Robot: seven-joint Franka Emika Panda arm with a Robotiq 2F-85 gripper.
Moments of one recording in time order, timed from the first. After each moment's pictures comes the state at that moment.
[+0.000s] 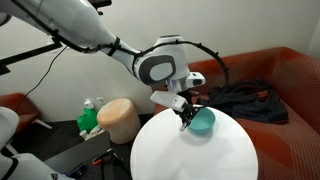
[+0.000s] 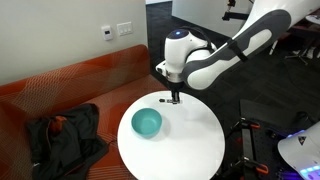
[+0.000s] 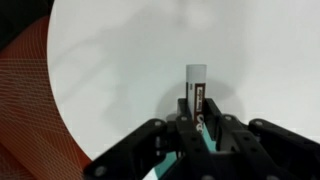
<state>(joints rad) -0.06 0.35 0.00 -2.14 -0.13 2.46 -0.36</state>
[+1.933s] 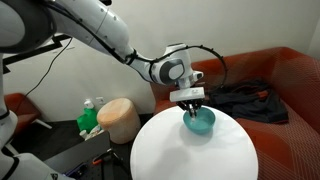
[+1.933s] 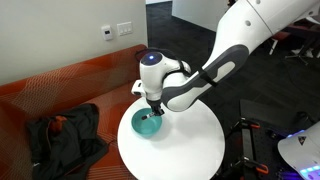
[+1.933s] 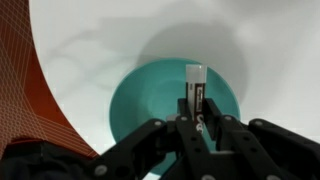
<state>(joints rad) -0.01 0.62 0.07 -1.87 -0.27 2.50 -0.66</state>
